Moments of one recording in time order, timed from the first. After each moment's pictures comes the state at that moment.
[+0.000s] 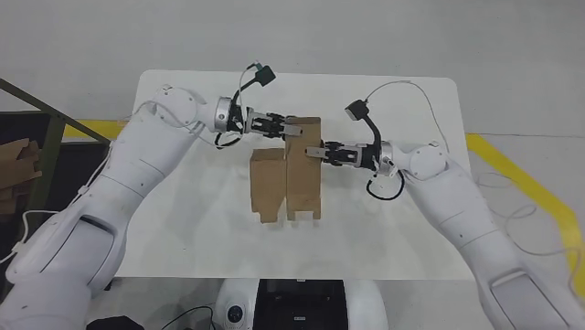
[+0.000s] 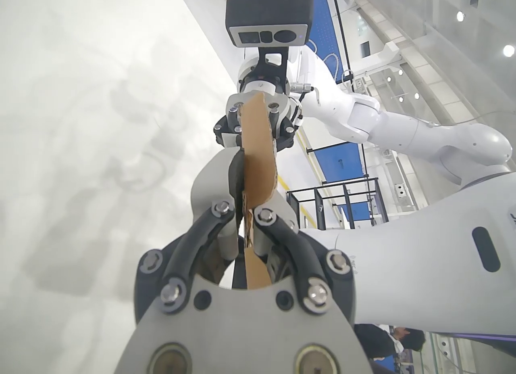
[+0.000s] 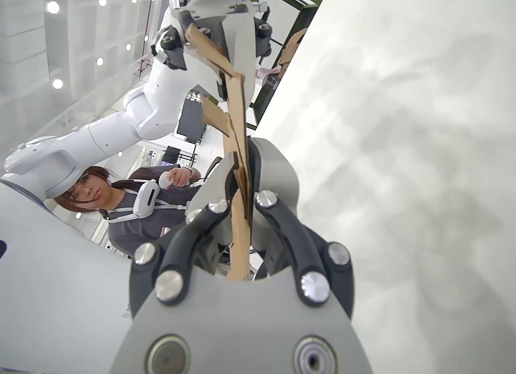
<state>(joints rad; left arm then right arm) 0.61 -1.07 -0.77 -1.07 -0.42 -0.60 -1.22 -0.83 -1.22 0.85 -1.07 0.37 -0.71 1.03</state>
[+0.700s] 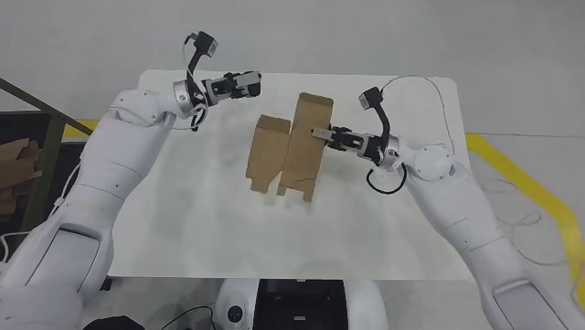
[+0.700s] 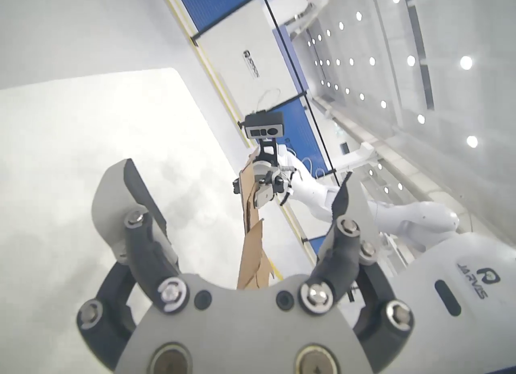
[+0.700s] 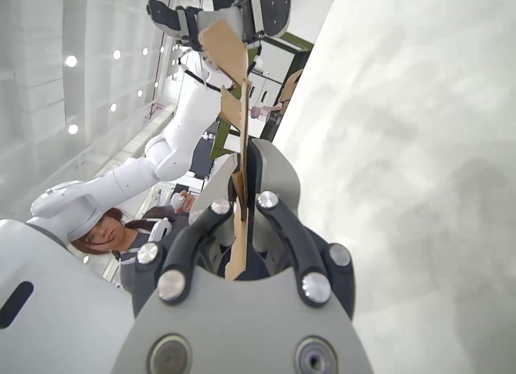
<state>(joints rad) 0.69 -1.01 -0.98 -1.01 -0.49 -0.60 -0.95 -0.92 -1.20 0.96 -1.20 0.33 -0.54 0.84</state>
